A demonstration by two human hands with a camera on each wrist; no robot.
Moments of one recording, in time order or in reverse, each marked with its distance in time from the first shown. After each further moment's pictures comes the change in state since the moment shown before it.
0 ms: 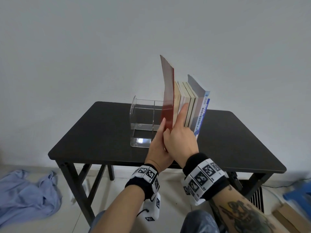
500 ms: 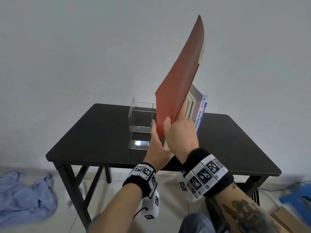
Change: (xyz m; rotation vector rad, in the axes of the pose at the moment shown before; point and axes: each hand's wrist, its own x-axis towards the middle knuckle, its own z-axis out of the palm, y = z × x) left_hand 0.014 -0.005 0.006 -0.204 -0.019 -0.213; right_hand 0.003 -0.028 -0.033 0.142 0.053 -0.081
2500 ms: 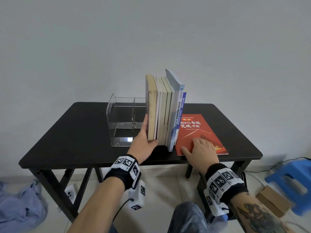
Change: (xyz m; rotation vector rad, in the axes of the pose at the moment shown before) left_hand 0.007 0.012 -0.008 0.180 -0.186 -0.082; right_hand -0.027 0.187 -0.005 -0.576 -0.260 0.283
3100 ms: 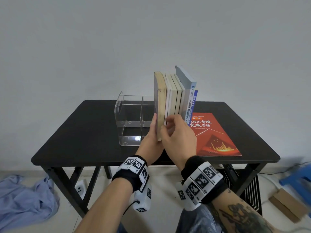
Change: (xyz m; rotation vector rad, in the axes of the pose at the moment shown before) left_hand -0.006 0.006 0.007 0.137 0.082 0.040; right_hand -0.023 -0.112 -0.041 0.664 0.353 -0.234
